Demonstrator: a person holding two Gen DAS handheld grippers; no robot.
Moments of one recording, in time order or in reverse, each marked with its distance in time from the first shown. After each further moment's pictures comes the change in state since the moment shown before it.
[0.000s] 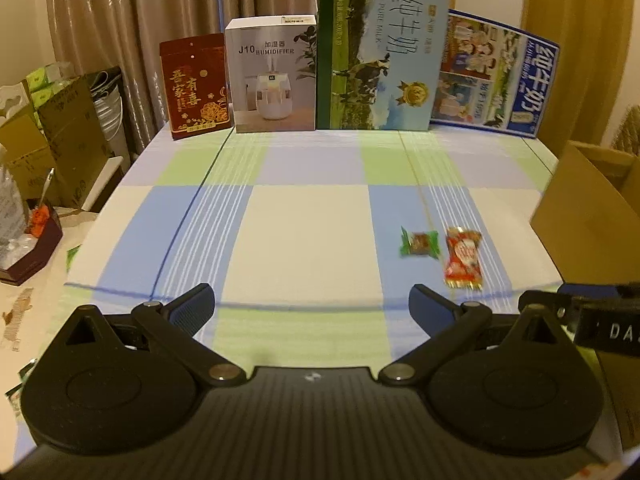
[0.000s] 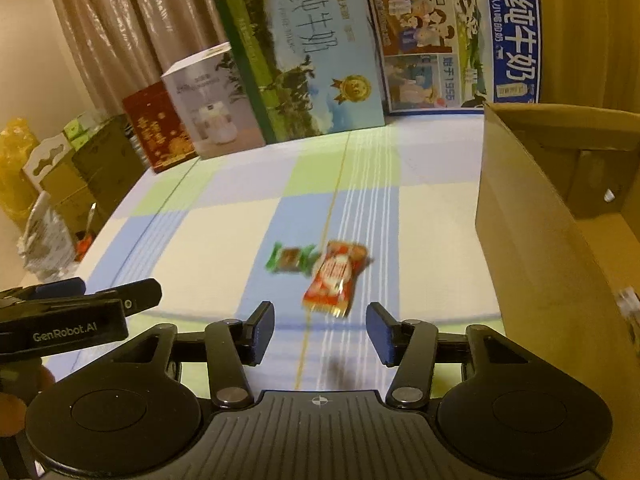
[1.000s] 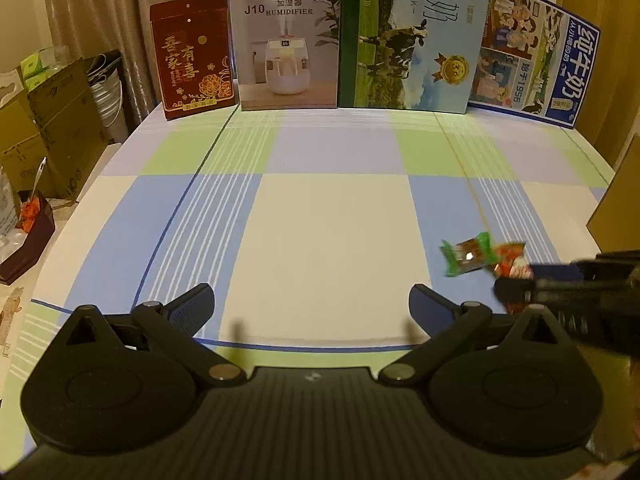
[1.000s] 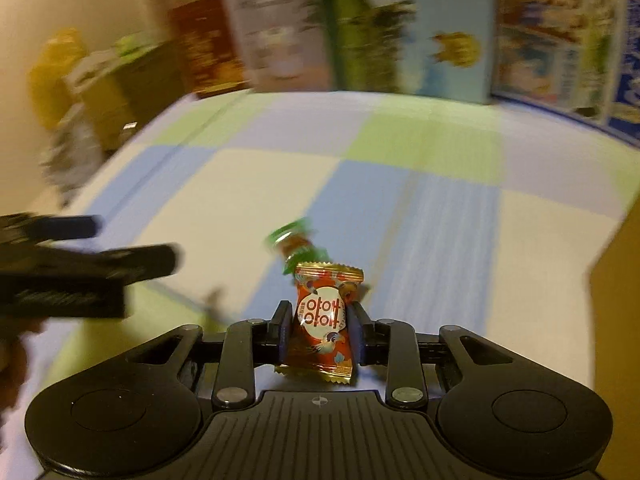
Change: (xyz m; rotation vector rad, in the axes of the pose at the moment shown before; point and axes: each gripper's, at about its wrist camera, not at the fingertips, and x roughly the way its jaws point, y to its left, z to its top) left arm 0.074 0.021 0.006 -0.003 0.049 0.023; right arm 0.089 0.016 0.007 -0.252 0.147 0.148
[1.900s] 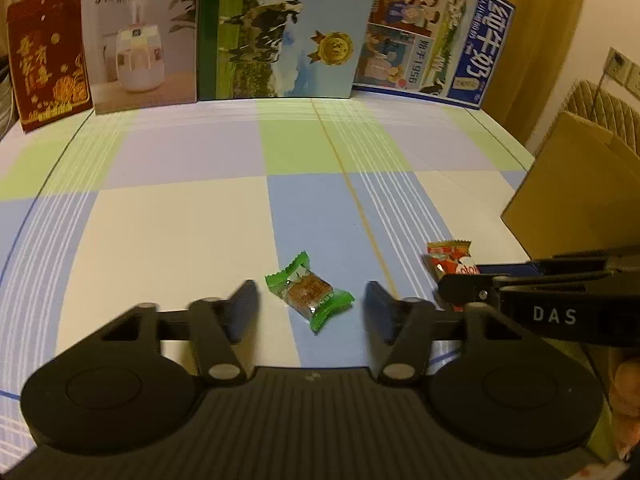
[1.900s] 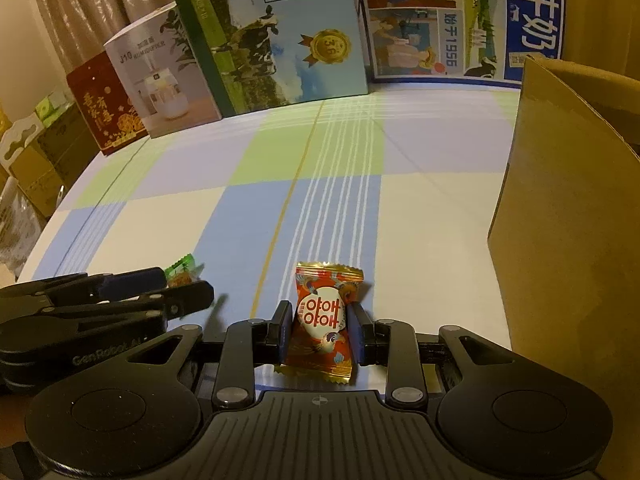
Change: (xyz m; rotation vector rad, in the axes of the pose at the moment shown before) left arm 0.050 -0.057 0.015 0.075 0.021 -0.307; right arm -0.022 -0.053 0.012 0.246 -0.045 -0.176
